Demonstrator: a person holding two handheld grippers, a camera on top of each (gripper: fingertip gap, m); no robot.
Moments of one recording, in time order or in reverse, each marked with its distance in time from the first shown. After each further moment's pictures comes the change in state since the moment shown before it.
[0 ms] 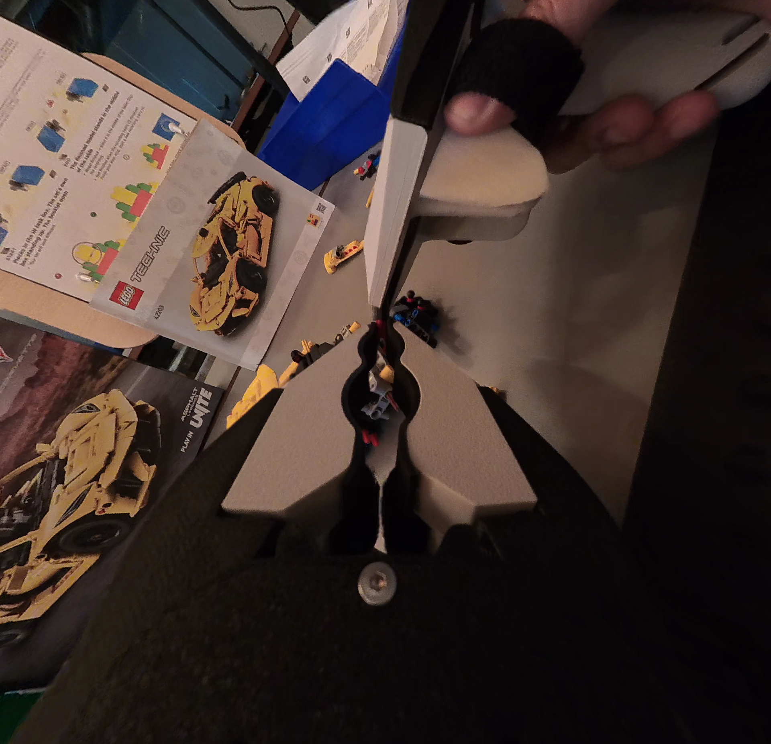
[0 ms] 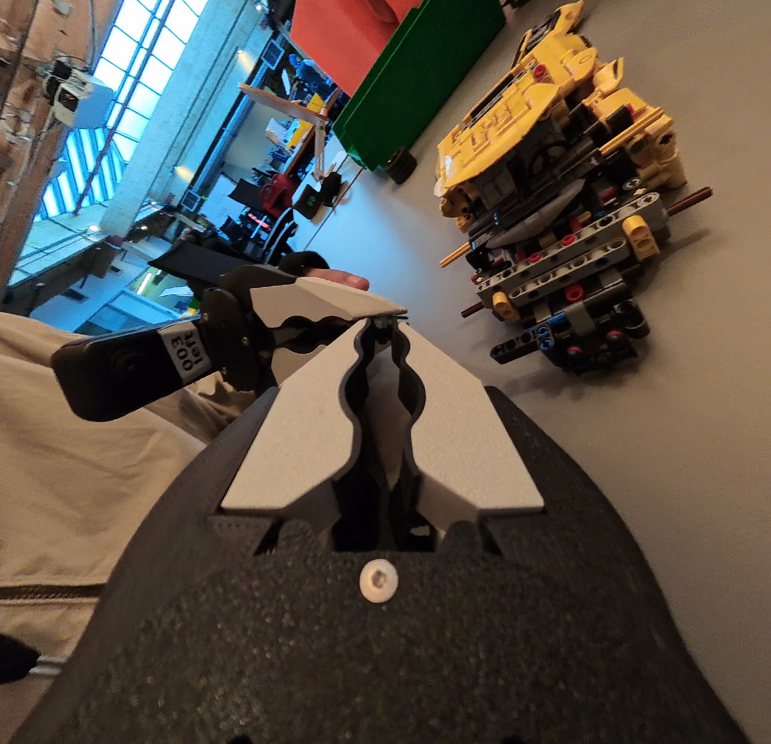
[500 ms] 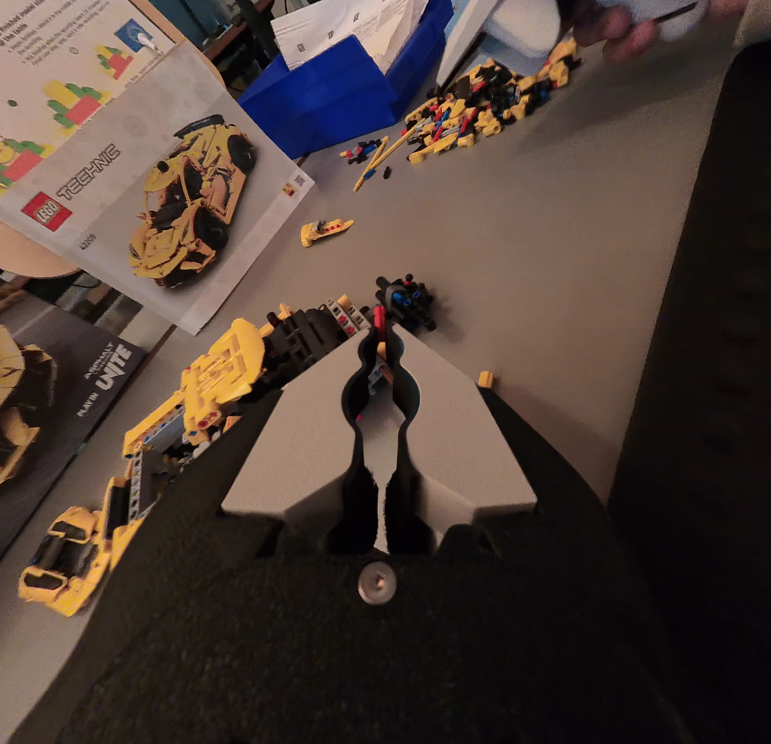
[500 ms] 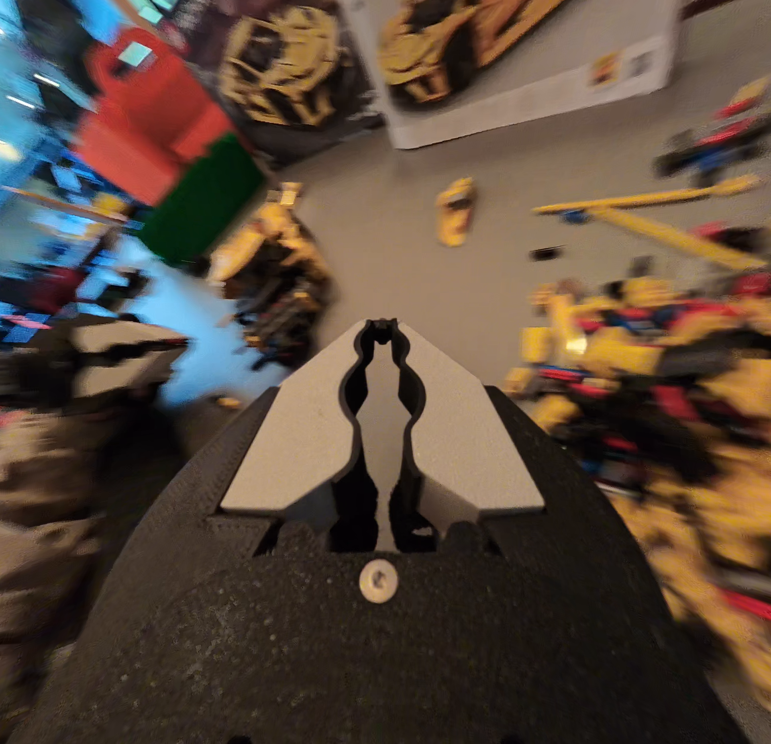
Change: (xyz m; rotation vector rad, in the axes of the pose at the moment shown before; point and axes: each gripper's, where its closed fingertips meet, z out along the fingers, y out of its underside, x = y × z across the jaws) left arm -0.010 0.016 -0.006 0.015 0.109 -0.272; right arm 0.105 -0.056 -0.168 0.232 0.503 -0.089
